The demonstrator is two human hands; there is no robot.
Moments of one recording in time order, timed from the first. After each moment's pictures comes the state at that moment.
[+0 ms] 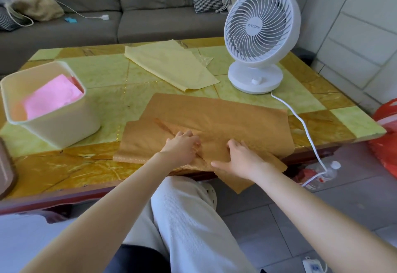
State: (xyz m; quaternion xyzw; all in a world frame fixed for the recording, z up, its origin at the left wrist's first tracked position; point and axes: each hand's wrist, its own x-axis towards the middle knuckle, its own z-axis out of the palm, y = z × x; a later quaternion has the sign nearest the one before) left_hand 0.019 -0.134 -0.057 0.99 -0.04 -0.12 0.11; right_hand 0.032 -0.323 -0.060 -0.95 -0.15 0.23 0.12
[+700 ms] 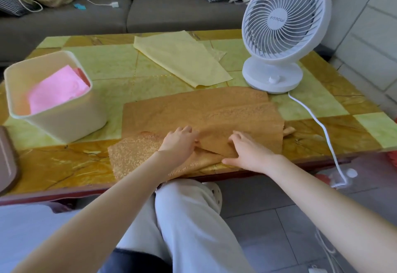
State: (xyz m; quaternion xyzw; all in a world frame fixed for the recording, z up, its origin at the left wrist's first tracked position) left_hand 0.029 -0.106 -0.064 1.00 -0.04 -0.05 0.06; right_hand 0.075 -0.311 -0.067 -0.94 -0.25 0.21 0.09
